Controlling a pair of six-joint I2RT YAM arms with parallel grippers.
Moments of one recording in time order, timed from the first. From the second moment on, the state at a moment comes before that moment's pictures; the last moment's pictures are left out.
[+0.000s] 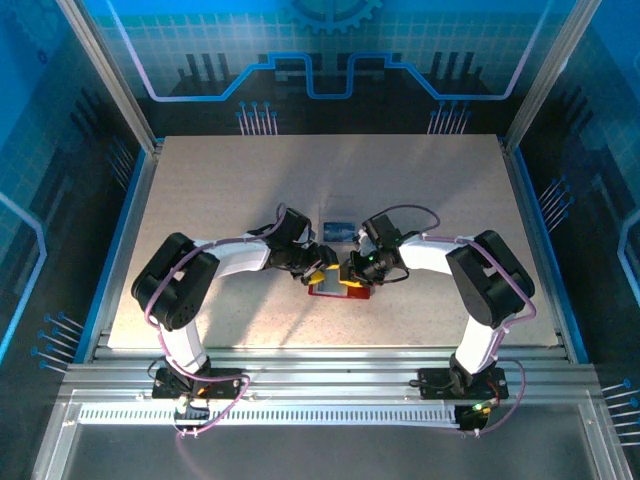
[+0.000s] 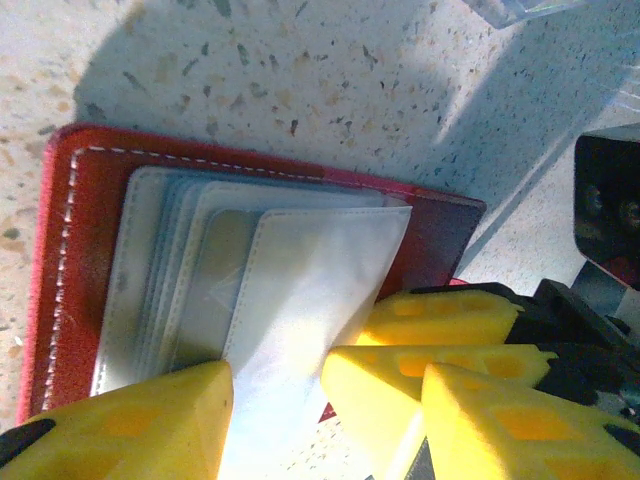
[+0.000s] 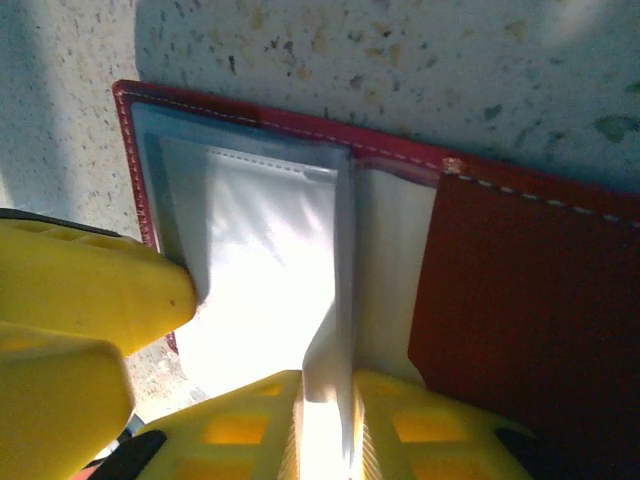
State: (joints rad) left arm -0.55 1.79 0.95 -0.16 0.55 -1.08; right arm 0.52 1.78 0.90 -0.28 -0.57 0.70
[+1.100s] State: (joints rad) left arm -0.55 1.77 0.96 -0.13 0.58 -1.12; right arm 0.48 1.62 0.84 -0.26 -0.59 0.73
